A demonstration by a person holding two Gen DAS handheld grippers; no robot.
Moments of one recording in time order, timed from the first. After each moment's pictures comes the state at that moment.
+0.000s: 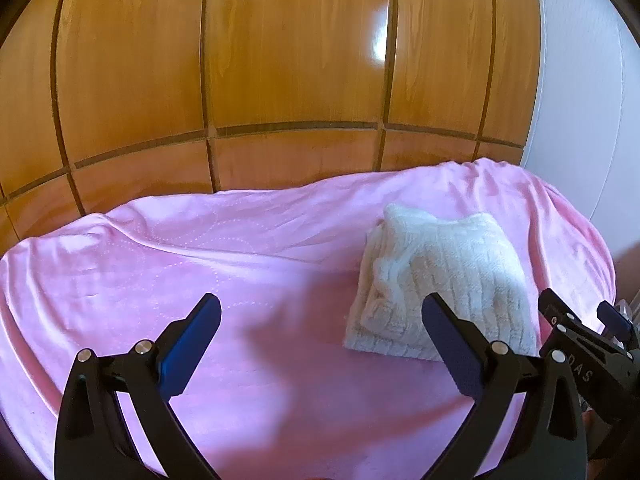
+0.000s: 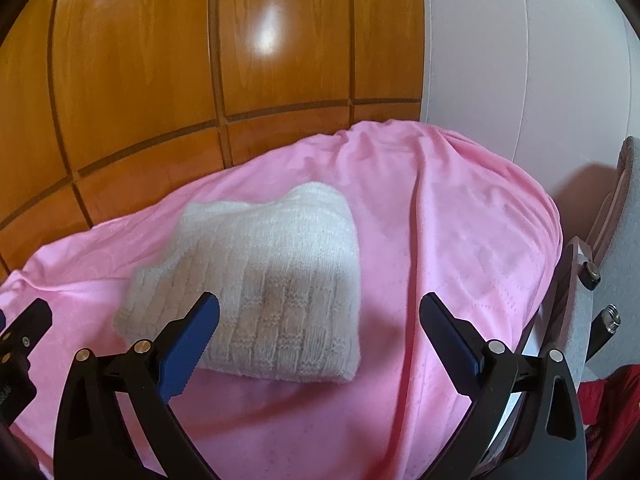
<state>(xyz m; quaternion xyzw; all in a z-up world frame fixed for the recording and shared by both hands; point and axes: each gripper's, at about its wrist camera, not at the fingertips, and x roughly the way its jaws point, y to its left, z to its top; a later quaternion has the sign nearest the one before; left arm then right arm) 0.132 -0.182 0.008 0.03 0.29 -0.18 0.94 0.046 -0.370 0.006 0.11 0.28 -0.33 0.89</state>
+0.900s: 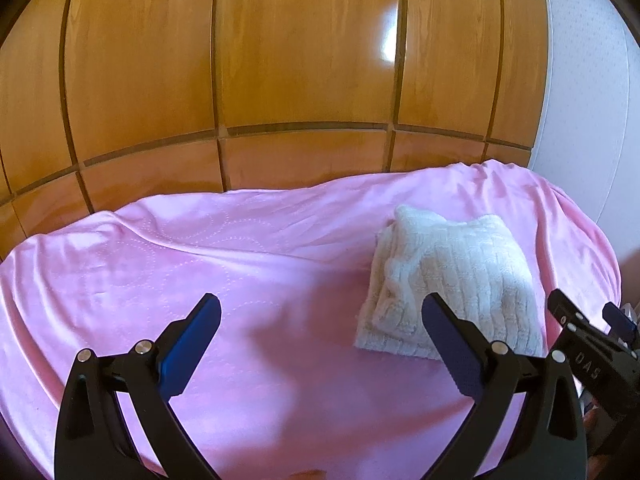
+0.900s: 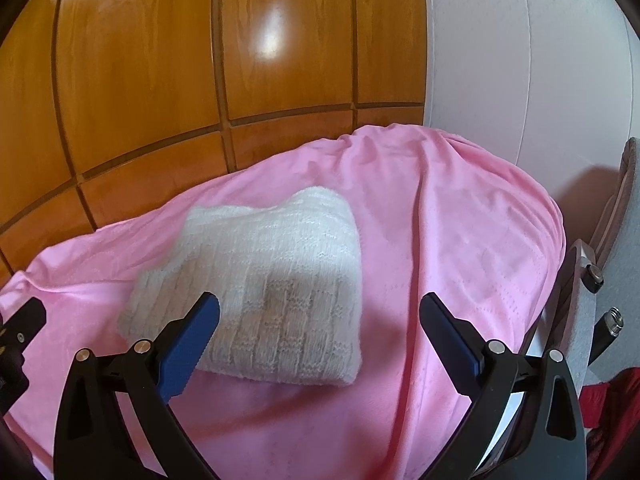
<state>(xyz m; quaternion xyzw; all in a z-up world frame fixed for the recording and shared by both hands) 0.135 -0.180 0.011 0.03 0.30 -0.16 0.94 0.044 -0.374 0.005 0.11 0.28 -0.32 0.90</state>
